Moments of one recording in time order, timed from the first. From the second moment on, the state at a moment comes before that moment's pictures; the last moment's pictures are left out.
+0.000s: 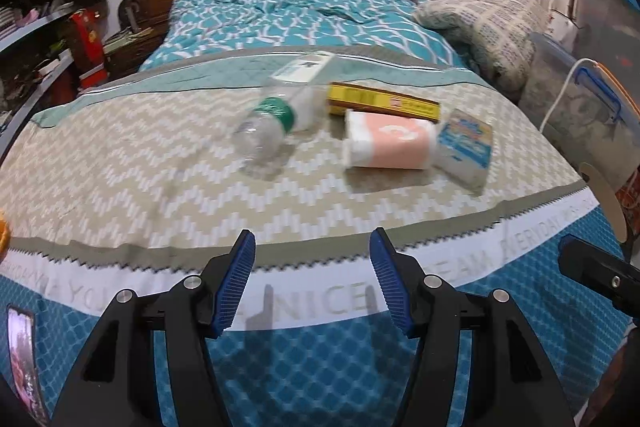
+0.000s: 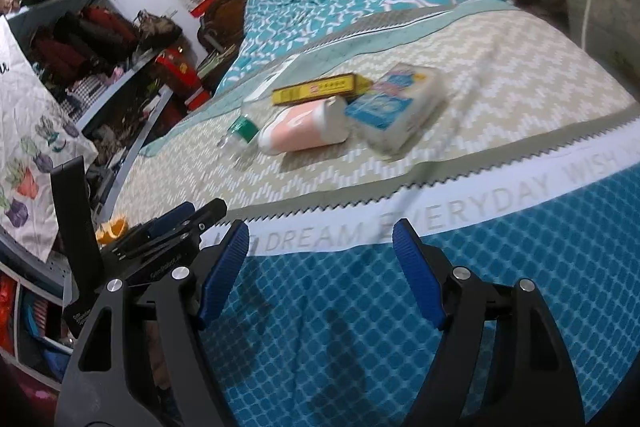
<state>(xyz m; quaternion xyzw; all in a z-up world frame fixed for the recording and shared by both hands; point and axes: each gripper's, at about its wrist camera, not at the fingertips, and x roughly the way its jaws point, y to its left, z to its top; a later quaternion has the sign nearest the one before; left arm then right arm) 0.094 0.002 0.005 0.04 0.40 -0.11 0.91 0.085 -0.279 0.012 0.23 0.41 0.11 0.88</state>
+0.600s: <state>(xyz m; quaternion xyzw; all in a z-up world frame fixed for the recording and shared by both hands) 0.103 0.047 -0.012 0.03 0.40 -0.07 0.91 0.098 -0.234 -0.002 0.19 0.45 0.13 0.87</state>
